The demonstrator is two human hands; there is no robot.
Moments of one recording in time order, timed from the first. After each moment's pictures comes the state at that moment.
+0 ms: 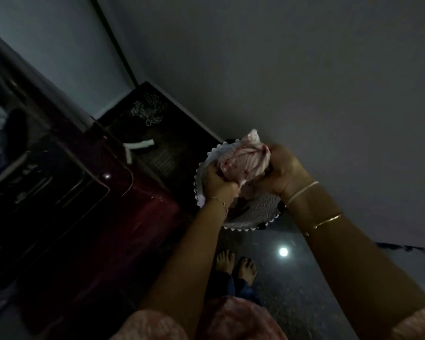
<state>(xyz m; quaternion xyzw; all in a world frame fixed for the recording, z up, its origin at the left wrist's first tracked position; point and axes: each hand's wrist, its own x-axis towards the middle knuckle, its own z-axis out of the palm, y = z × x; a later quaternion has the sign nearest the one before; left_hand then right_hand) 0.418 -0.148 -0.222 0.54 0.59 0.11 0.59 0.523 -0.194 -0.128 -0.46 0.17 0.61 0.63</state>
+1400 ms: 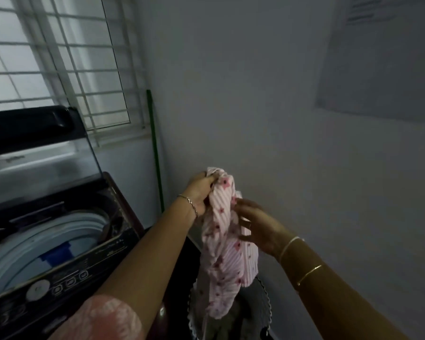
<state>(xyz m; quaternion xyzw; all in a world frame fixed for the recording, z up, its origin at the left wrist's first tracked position) 0.413 -0.157 0.141 0.48 0.34 0.34 0.73 0.504 -0.282 0.109 -0.59 -0.26 0.52 0.56</state>
